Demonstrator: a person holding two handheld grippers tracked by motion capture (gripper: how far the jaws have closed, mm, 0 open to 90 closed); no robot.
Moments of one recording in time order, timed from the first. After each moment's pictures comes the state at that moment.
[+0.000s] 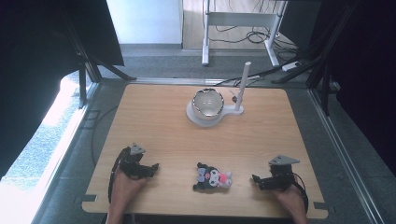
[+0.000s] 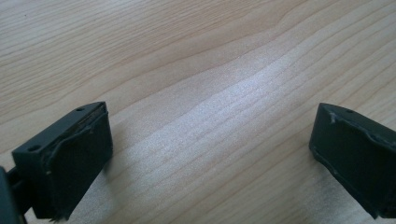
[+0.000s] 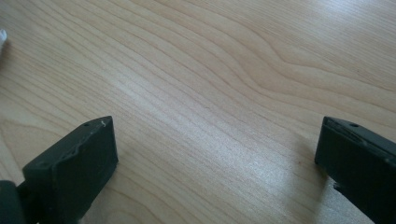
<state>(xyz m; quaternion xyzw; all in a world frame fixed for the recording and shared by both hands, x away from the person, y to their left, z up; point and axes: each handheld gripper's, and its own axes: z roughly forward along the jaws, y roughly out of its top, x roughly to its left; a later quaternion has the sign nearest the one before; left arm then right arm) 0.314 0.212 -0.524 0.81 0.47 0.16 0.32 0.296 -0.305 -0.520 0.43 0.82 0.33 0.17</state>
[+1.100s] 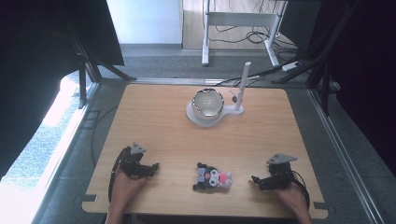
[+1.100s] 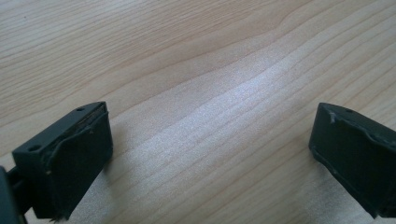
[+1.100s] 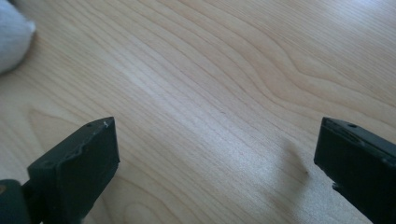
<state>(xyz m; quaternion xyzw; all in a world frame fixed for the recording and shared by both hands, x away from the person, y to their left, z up) 0.316 0.212 -0.524 0.81 0.47 0.16 0.32 0.298 -0.300 -0.510 0.40 0.85 0.32 0.16</state>
